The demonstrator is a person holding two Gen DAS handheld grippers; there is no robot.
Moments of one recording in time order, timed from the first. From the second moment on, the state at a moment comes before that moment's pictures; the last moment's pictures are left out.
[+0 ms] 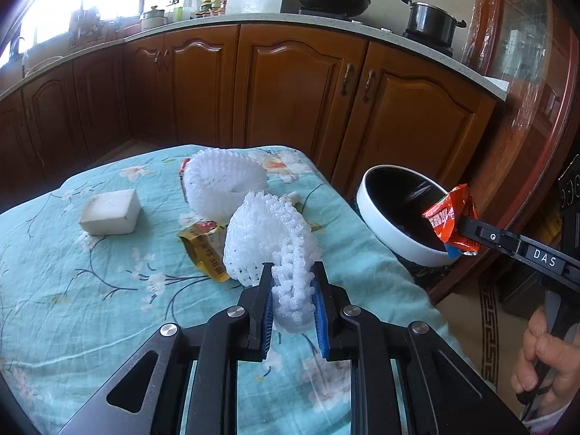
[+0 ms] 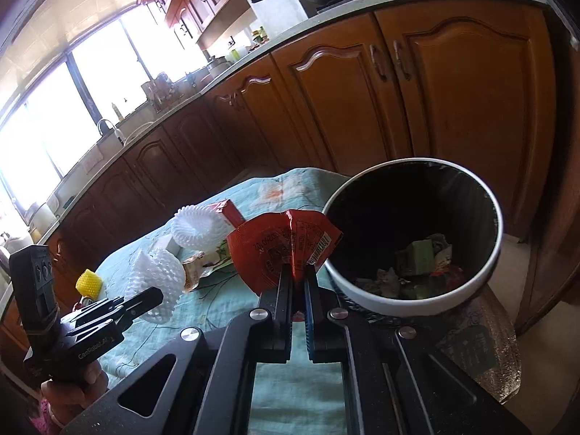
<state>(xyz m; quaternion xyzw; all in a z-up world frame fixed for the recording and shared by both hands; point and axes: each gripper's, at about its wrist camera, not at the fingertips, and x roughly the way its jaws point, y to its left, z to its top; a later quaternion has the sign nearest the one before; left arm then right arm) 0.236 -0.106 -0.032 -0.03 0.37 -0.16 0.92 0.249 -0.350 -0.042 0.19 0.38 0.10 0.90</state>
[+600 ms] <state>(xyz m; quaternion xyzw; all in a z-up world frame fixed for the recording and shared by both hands) 0.279 -0.178 -0.029 0.01 0.37 -0.22 0.90 0.257 -0.410 -0.054 0.21 0.38 0.04 0.90</state>
